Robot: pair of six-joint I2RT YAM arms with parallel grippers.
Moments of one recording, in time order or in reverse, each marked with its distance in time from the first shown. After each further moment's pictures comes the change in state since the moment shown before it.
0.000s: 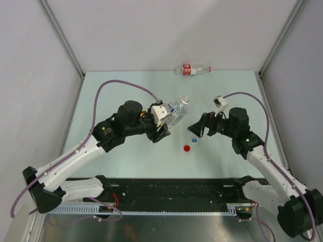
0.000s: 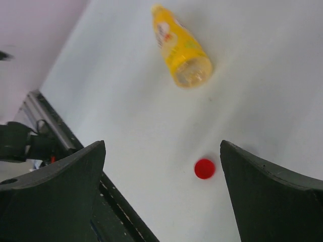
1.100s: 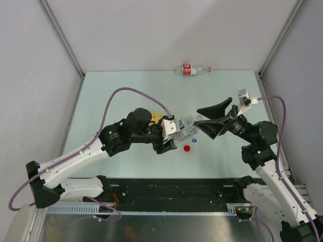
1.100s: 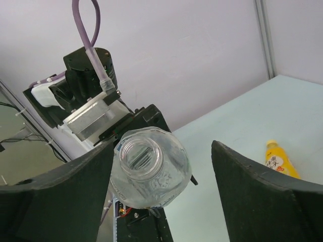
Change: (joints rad) left arm -0.145 0.026 -0.008 -0.016 0.081 0.079; right arm -0.008 -0.267 -0.001 0.610 -0.278 0.372
